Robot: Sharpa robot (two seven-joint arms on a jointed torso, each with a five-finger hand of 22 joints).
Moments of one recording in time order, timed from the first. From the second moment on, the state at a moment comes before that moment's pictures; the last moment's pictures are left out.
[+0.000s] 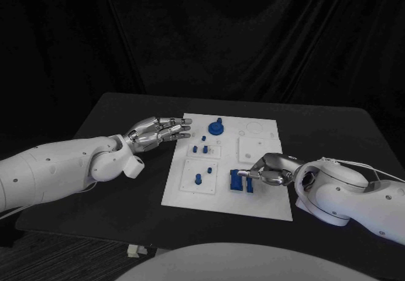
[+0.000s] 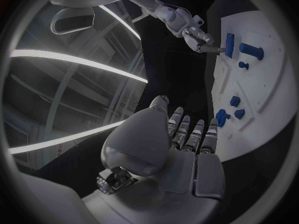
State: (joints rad) left arm 1.13 -0.92 -0.21 1.32 -0.24 0.33 0.60; left_hand 1.52 0.22 -0.15 0.23 0.58 0.51 0.14 0.04 0.05 0.12 0.13 0.36 0.04 0.13 0.24 0.14 0.03 0.13 0.12 0.29 0.05 0.24; right arm 1.12 -0.93 -0.20 1.80 -1.33 -0.23 -0.39; right_hand 0.83 0.23 -0.41 0.29 0.07 0.94 0.10 0.05 0.06 1.47 0.03 1.56 1.29 1.47 -0.05 1.48 1.29 0.06 1.46 0.05 1.45 1.30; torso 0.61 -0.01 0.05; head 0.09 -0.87
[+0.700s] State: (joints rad) left arm 1.13 -0.92 -0.21 1.33 -0.24 0.33 0.60; left_hand 1.52 0.22 -0.15 0.23 0.58 0.51 0.14 0.04 0.05 0.12 0.13 0.36 0.04 0.13 0.24 0.14 0.03 0.13 0.12 0.29 0.05 0.24; right arm 1.13 -0.98 -0.21 1.83 -1.32 -0.34 -0.35; right_hand 0.83 0.25 -0.41 0.29 0.07 0.99 0.10 0.07 0.08 1.47 0.03 1.56 1.29 1.47 -0.05 1.48 1.29 0.06 1.46 0.05 1.46 1.30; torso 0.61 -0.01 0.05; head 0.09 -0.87
